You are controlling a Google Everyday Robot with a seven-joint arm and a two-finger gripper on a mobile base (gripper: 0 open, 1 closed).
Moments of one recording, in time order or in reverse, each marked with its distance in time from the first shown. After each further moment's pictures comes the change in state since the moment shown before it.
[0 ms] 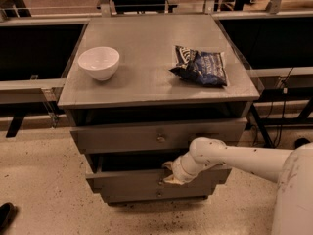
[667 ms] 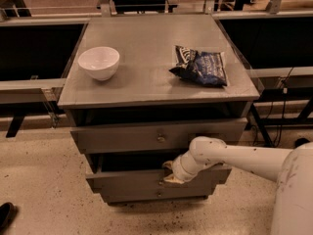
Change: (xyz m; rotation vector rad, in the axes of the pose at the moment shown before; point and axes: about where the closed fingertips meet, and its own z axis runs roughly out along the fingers) arm 0.000 -0.003 -0.001 0.000 0.000 0.000
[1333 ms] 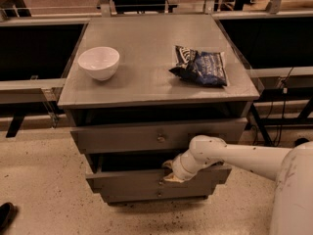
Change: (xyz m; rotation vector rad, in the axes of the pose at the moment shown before) arm 0.000 -0.004 0.000 0.000 0.000 0.000
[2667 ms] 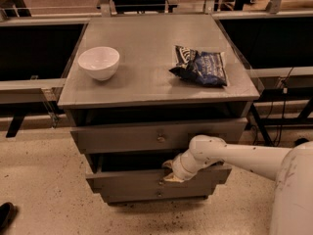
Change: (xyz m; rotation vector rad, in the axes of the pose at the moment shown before) arm 0.000 0.000 0.000 0.000 0.000 0.000
